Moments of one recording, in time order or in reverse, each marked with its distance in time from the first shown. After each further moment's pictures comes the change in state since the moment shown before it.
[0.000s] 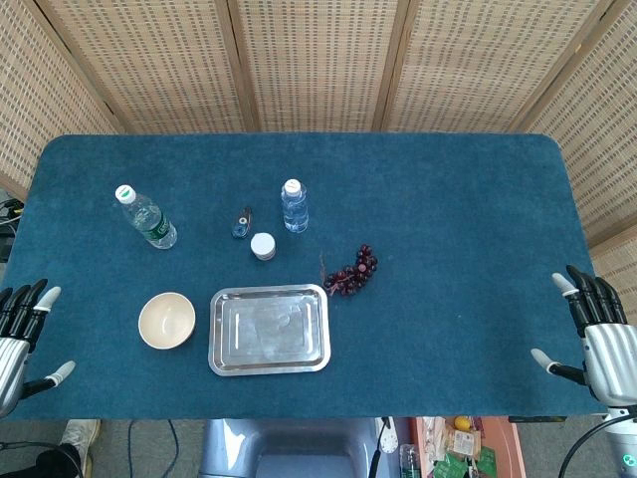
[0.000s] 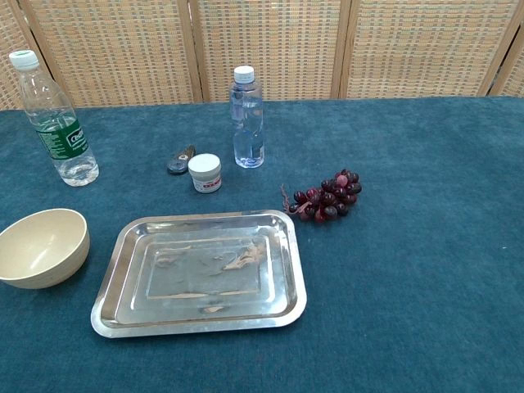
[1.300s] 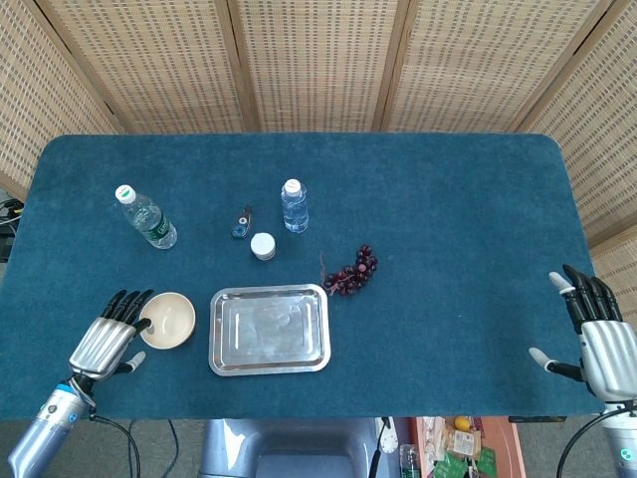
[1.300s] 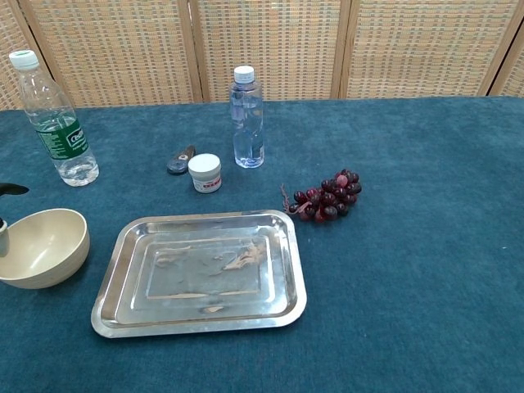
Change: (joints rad) left arm -0.239 -0.305 0.002 0.293 -0.107 -0.432 0.053; right arm 0.015 0.000 0.004 0.002 0.031 -0.042 0.010
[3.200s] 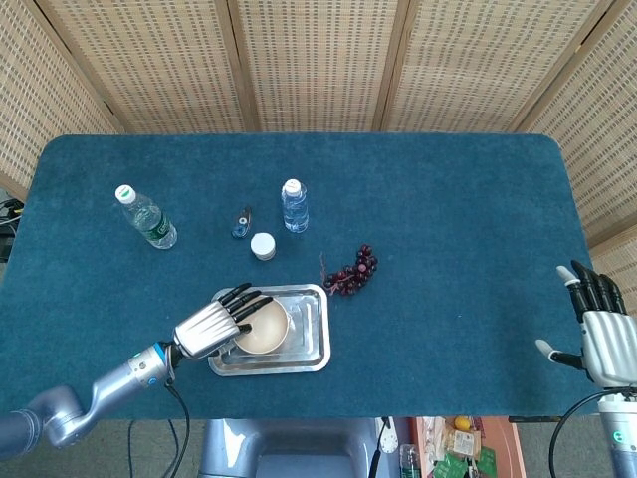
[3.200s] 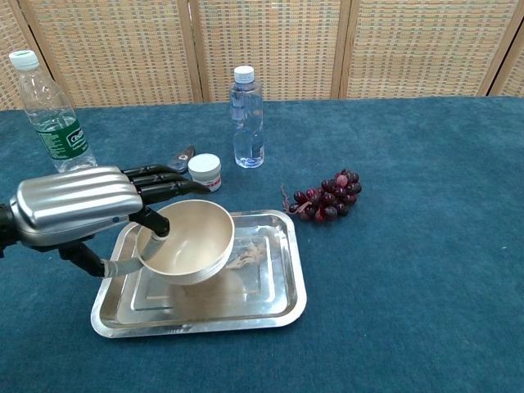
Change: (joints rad) left arm -0.391 -0.177 0.027 0.198 0.338 -0.096 -0.181; right arm 0.027 -0.035 0.035 0.020 0.138 -0.070 -0.093
